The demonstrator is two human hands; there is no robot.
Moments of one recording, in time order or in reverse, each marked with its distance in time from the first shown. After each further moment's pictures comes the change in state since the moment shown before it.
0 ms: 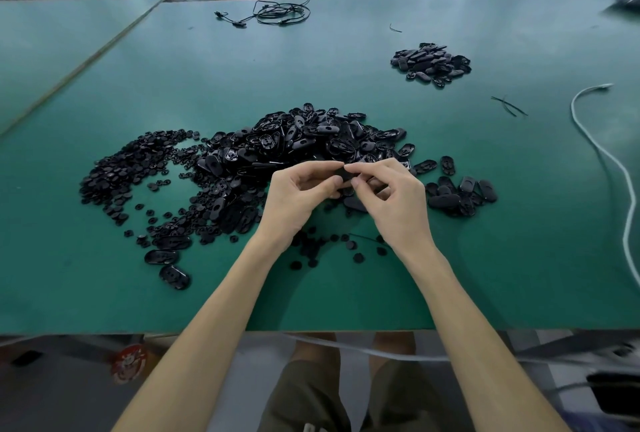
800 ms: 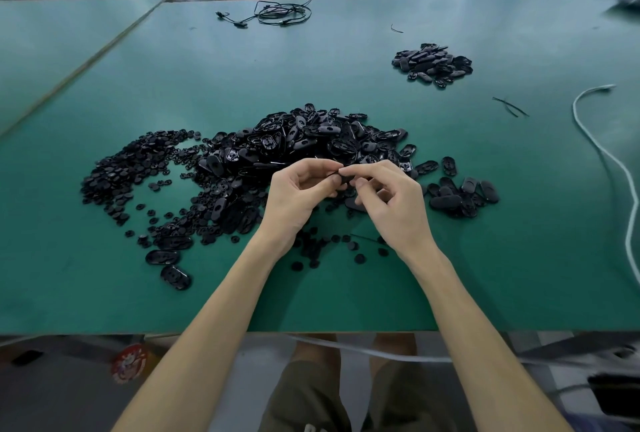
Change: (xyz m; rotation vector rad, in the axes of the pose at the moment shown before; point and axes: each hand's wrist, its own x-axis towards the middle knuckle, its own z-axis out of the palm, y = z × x) left_hand 0.002 -0.001 0.000 -0.038 0.020 -0.026; right_hand -0.002 -0.003 -0.001 0.120 -0.059 0.013
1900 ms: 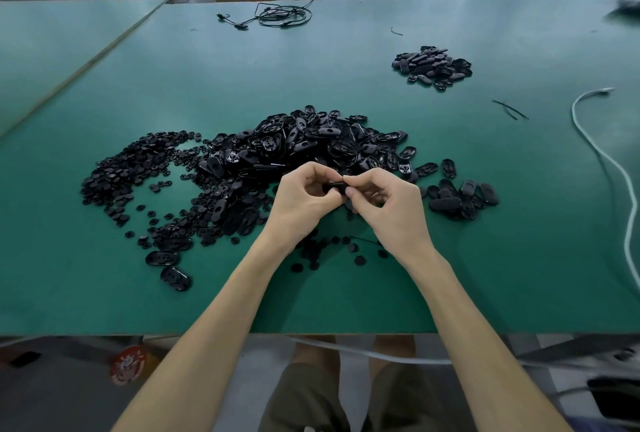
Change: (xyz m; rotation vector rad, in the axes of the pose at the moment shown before) left_hand -0.004 0.005 0.004 0.235 0.019 -0.034; right_hand -0.001 0.005 0.003 0.015 -0.022 0.055
